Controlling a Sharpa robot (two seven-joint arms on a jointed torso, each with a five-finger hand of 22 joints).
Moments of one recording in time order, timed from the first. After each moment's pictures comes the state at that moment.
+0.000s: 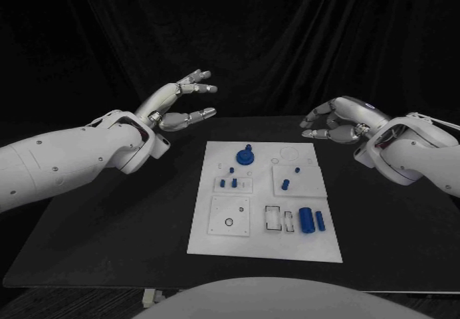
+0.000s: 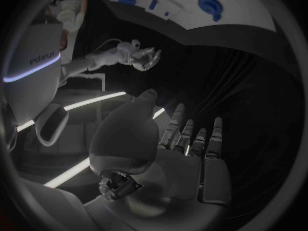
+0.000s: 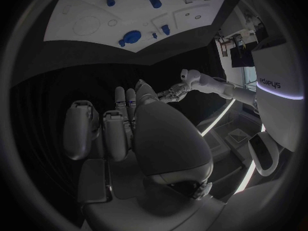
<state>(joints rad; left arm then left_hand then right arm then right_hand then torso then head) 1.32 -0.82 -0.21 1.34 -0.73 -0.44 0.63 1.23 0.01 0.02 0.29 0.28 0.57 0.06 0.05 0.05 0.15 0.02 0.14 0.05 0.02 0.11 0.03 0.02 0.07 0.09 0.25 0.04 0.57 1.34 -0.97 -0.21 1.51 -1.28 -0.46 0.22 1.58 -0.01 -0.06 0.29 0.25 0.91 0.11 0.28 0.14 0.89 0.10 0.34 0.35 1.47 0.01 1.45 1.31 0.06 1.46 0.12 1.31 1.31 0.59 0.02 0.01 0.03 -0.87</state>
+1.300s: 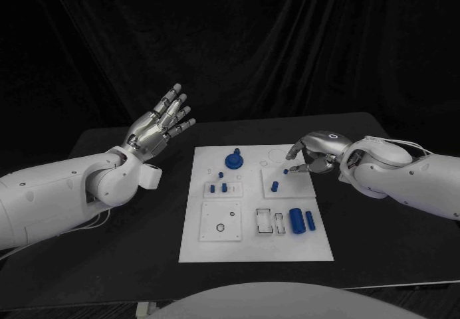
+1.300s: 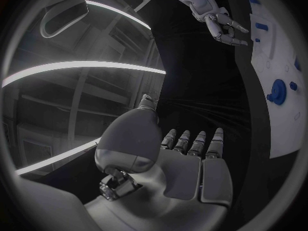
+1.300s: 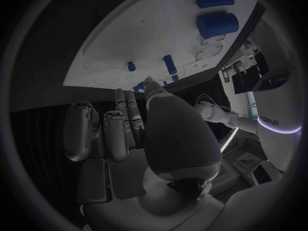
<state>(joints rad) 1.23 -0.85 -0.21 1.41 -0.04 0.04 0.68 1.19 0.13 -0.25 0.29 0.16 0.01 -0.18 0.01 0.00 0.00 -0.03 0.01 0.00 0.00 0.11 0.00 0.00 0.16 0.01 0.28 0.02 0.12 1.22 -0.92 -0.21 1.41 -1.51 -0.35 0.12 1.44 -0.14 0.11 0.29 0.13 0.91 0.13 0.18 0.12 0.89 0.10 0.30 0.20 1.47 0.01 1.46 1.31 0.06 1.47 0.11 1.32 1.31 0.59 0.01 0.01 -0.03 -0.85</state>
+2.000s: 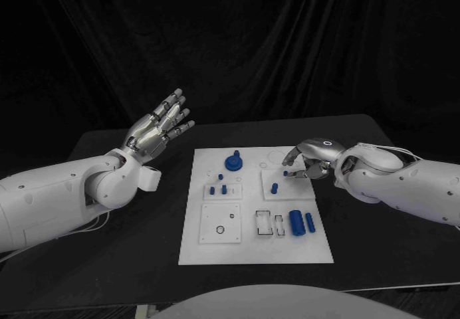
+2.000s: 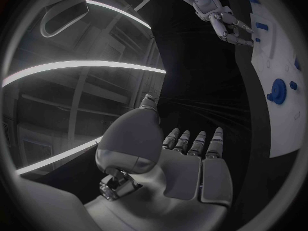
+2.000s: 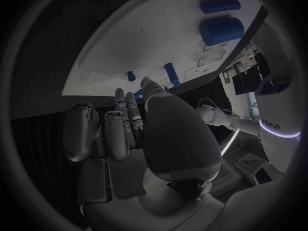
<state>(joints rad) 1.23 -0.86 -0.21 1.41 -0.04 0.04 0.68 1.24 0.14 -0.23 0.29 0.24 0.04 -0.06 0.00 0.01 0.00 0.00 0.02 0.00 0.00 0.12 0.00 0.00 0.16 0.01 0.26 0.02 0.11 1.19 -0.88 -0.21 1.37 -1.52 -0.35 0.11 1.47 -0.14 0.15 0.27 0.23 0.88 0.11 0.15 0.11 0.89 0.10 0.32 0.19 1.47 0.01 1.47 1.31 0.06 1.47 0.11 1.32 1.31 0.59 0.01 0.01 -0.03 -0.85</state>
